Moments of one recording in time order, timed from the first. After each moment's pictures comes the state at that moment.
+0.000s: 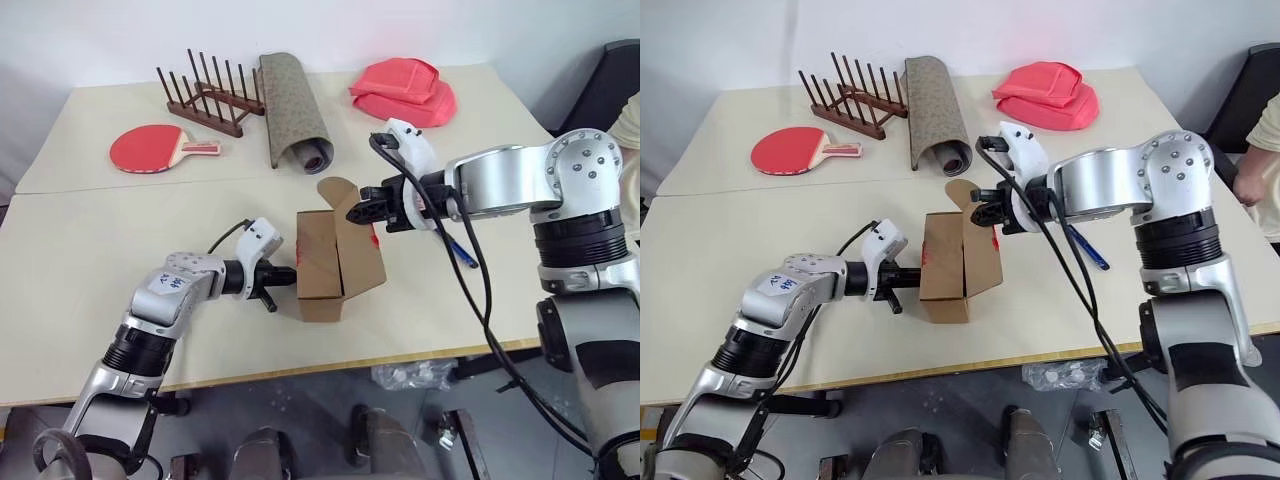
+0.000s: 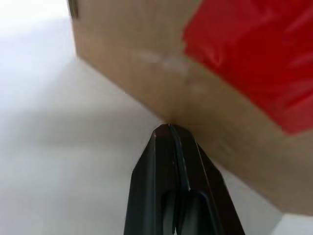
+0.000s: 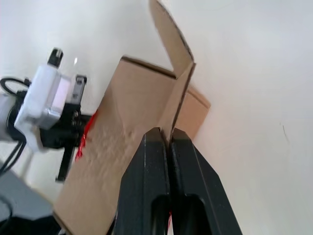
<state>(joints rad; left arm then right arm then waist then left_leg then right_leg) -0.59 0.57 -0.19 -0.02 -0.34 0.88 -0.76 -1.16 -0.57 0.15 0.23 1.95 1.39 -0.75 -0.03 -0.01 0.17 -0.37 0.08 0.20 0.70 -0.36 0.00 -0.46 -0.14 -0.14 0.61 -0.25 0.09</state>
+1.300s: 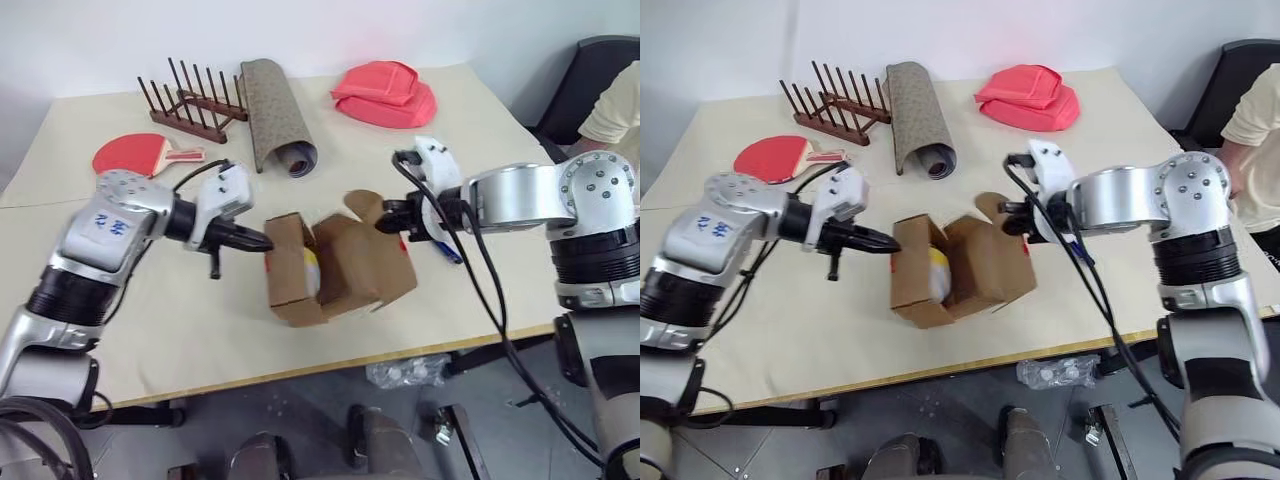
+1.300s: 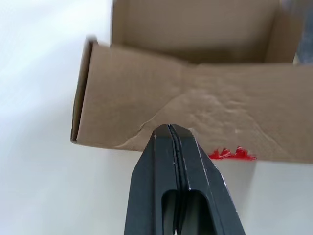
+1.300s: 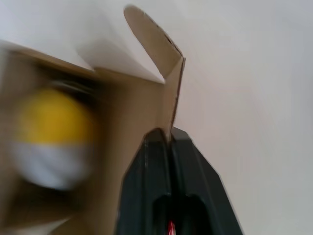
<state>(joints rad) -0.82 0.92 -0.32 0.12 -0.21 0.61 -1.22 -1.09 -0.70 0.20 0.28 1.96 1.40 -0.81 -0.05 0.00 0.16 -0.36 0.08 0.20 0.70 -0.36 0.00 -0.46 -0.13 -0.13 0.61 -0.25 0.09</state>
